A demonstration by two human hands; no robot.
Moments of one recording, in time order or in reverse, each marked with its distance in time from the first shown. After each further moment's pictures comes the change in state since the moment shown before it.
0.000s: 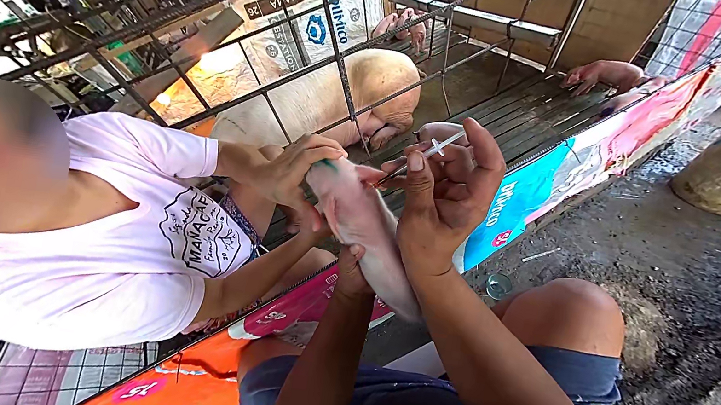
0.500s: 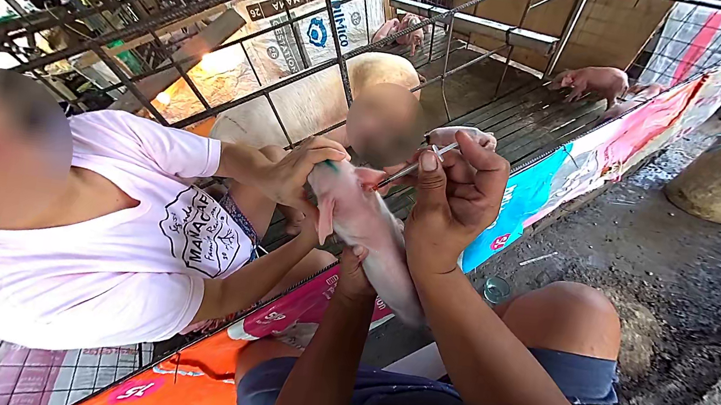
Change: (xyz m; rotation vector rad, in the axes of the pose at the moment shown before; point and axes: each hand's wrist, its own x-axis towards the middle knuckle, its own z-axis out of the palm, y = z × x) left_hand 0.001 0.002 0.003 0.011 0.050 -0.005; right_hand -0.001 0.000 0.002 0.091 0.057 0.004
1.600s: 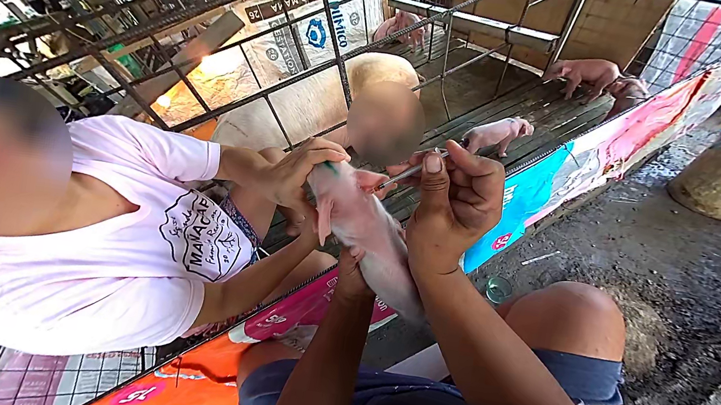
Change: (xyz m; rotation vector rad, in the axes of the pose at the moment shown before) left_hand 0.005 0.002 -0.005 -0.003 -0.010 -0.018; right_hand 0.002 0.005 -0.003 -0.025 0.027 -0.050
